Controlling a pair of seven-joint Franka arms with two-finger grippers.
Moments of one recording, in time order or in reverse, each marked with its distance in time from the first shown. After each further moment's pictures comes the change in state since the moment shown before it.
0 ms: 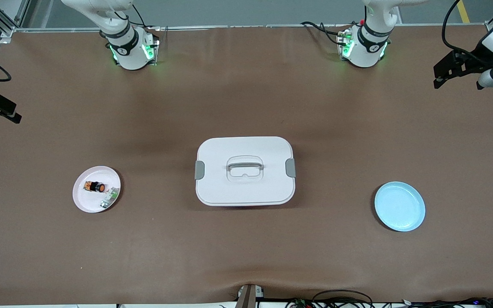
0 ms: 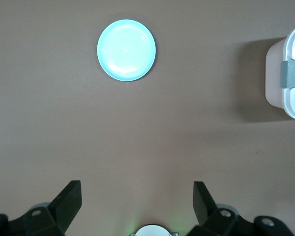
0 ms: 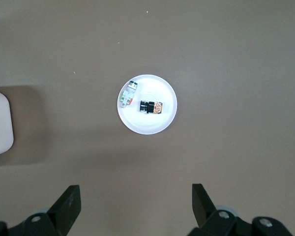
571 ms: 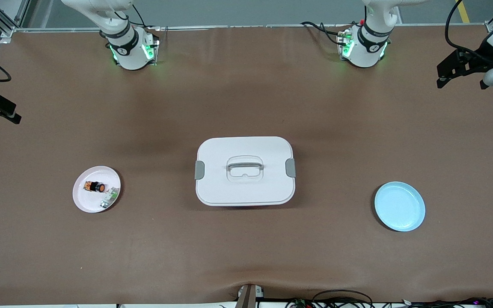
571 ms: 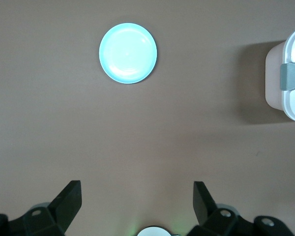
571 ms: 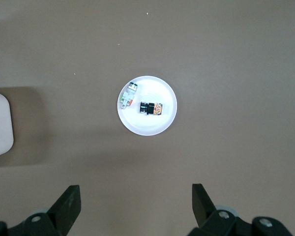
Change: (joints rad) left arm 0.003 0.000 0.006 0.013 0.000 0.001 0.010; right arm 0.000 0.001 0.001 0.002 0.000 0.005 -0.001
